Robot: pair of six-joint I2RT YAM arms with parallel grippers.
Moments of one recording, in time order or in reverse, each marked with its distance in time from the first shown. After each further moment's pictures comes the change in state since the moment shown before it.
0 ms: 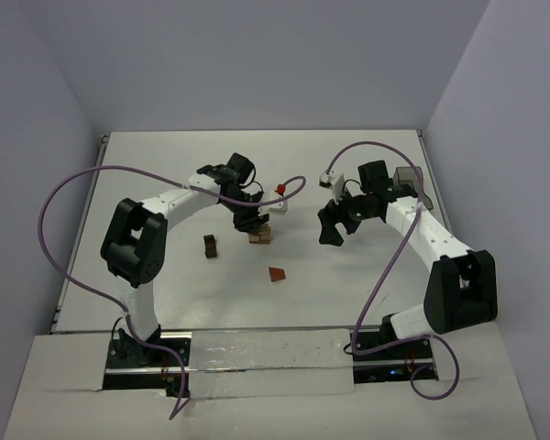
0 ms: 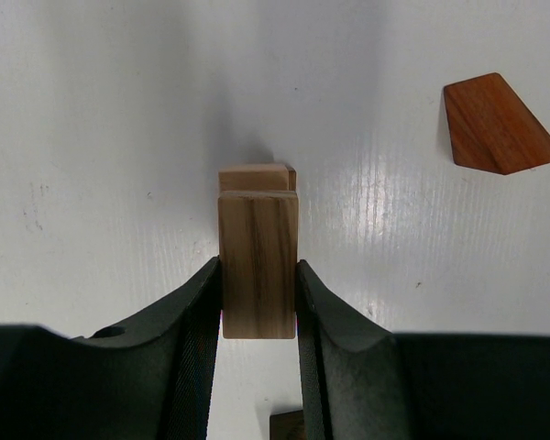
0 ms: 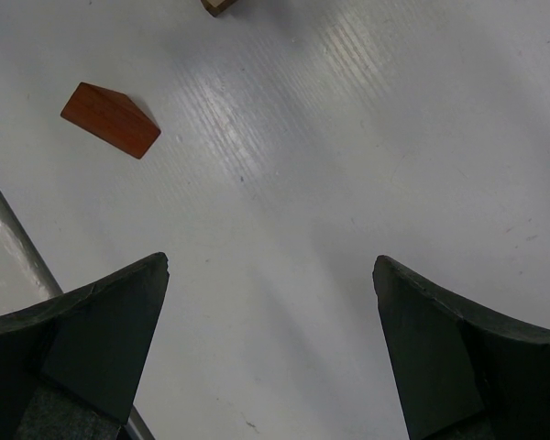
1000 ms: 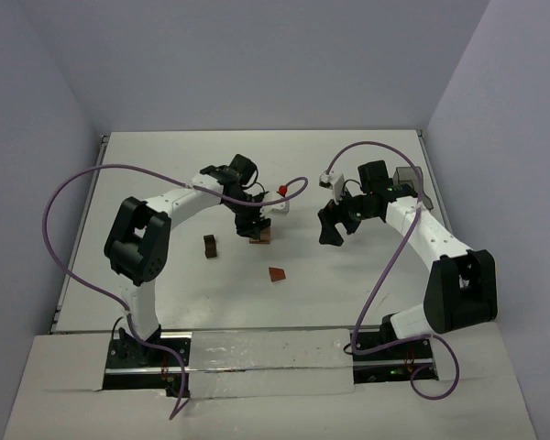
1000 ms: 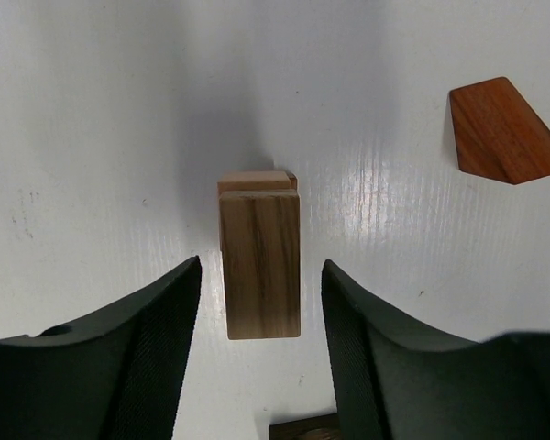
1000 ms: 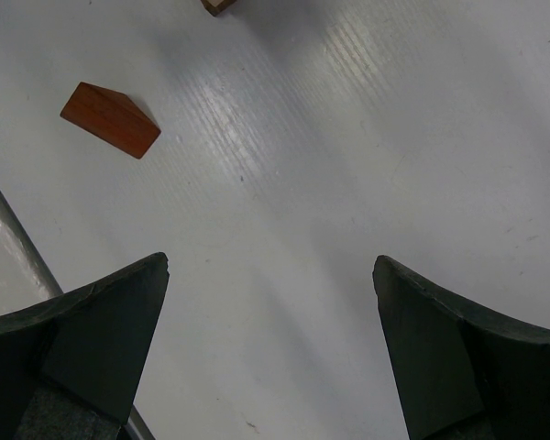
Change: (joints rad) left arm -0.008 0.024 0.010 0.004 -0.008 -0.010; right arm 0.000 0.002 0.000 0.000 -0.001 0.000
